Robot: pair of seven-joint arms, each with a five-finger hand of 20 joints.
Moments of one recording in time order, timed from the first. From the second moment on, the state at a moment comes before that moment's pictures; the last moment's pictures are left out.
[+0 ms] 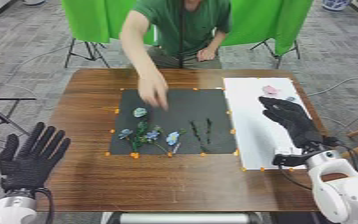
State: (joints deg) left arm 135.0 -53.5 -101.6 -117.5 -5.9 3.6 22.4; right arm -112.7 -47.3 89.8 -111.9 -63.4 7.2 -6.0
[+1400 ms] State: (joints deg) left arm 134.8 -53.4 -101.2 -117.4 -5.9 3.6 23.1; right arm -68.7 -37.3 51.9 -82.5 -106.4 16.3 22.1
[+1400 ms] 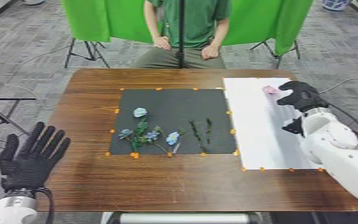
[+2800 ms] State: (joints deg) left arm 134.0 -53.4 -100.9 -117.1 -5.9 3.7 22.0; right arm -71.0 -39.4 49.4 -101.0 -101.6 10.7 10.8
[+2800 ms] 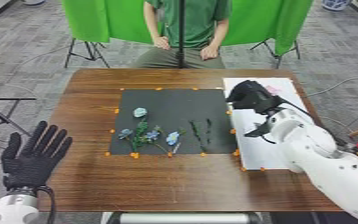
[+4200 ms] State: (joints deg) left arm 133.3 -52.9 -100.6 -117.3 -4.0 9.7 22.1; right arm -65.6 -44.1 37.5 -99.5 -112.2 4.5 11.4
